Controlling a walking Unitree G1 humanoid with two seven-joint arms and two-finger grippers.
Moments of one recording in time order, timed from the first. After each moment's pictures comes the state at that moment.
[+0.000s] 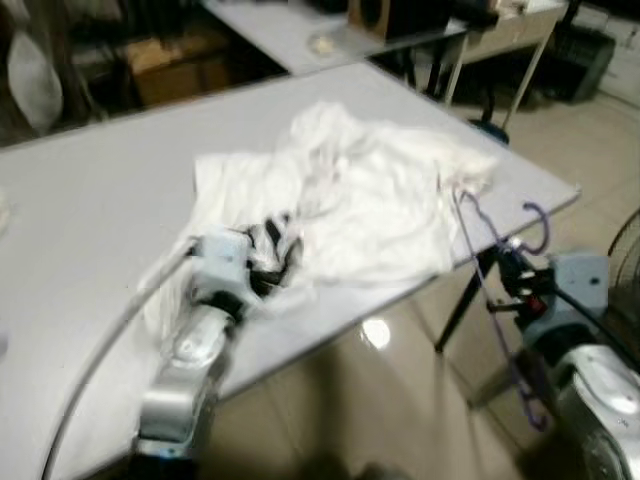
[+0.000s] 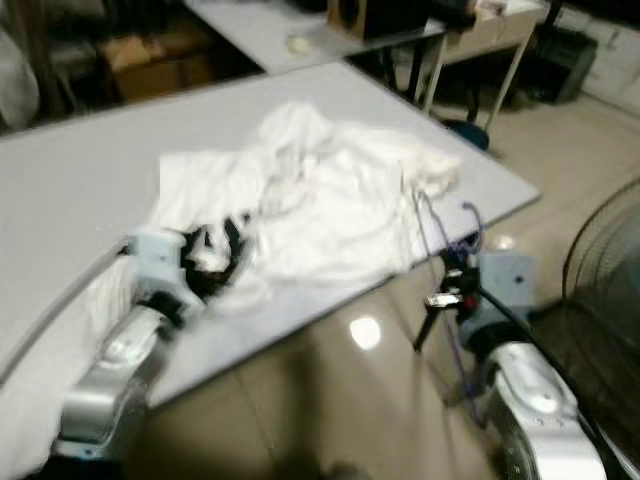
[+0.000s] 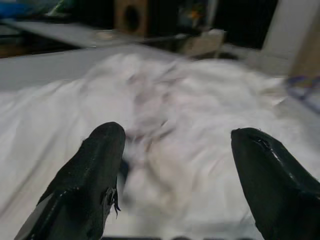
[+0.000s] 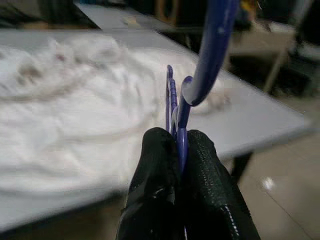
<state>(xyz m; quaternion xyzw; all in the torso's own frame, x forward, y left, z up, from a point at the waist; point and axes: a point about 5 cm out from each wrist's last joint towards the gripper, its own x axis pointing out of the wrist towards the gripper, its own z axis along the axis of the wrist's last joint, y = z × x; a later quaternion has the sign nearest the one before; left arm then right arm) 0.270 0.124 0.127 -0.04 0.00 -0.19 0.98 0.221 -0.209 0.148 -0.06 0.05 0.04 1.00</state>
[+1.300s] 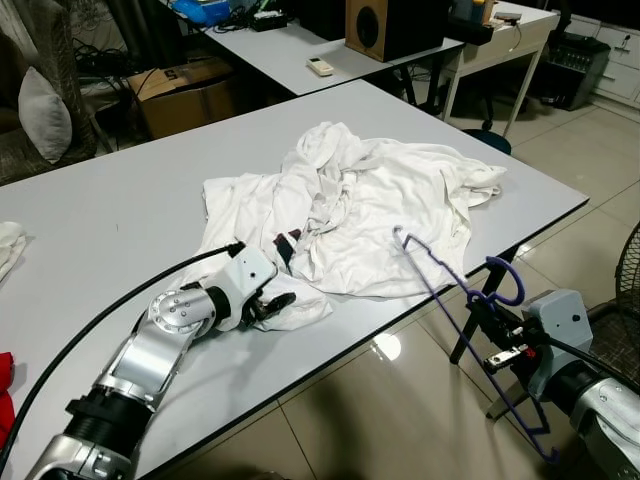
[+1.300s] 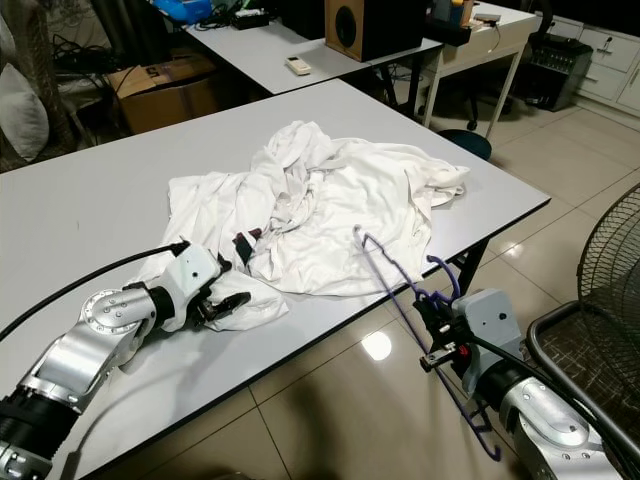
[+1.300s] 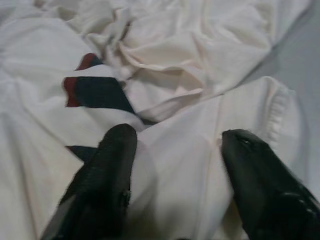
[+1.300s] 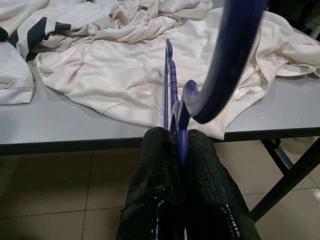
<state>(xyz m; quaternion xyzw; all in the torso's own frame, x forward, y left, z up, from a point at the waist) 0.296 0.156 0.096 0.23 0.16 -0.39 0.88 0.193 -0.216 0.122 -0.09 0.14 0.18 0.97</state>
